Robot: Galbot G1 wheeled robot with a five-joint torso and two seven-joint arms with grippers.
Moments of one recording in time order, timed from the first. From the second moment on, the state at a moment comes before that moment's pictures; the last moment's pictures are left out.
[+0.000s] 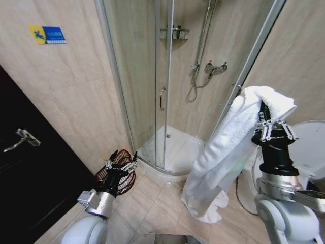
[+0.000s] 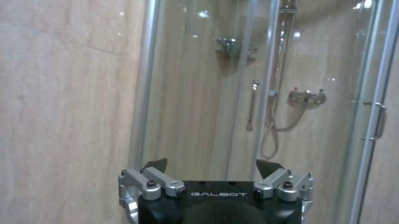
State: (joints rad) left arm 1.81 -1.58 -0.61 -2.50 -0.16 0.18 0.18; right arm -1.48 1.23 0.81 2.50 0.35 0.26 0.02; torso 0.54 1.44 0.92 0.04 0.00
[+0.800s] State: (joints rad) left arm 1.81 -1.58 -0.61 -2.50 -0.16 0.18 0.18; right arm -1.46 1.20 0.81 2.50 0.40 0.26 -0.01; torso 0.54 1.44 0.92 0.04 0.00
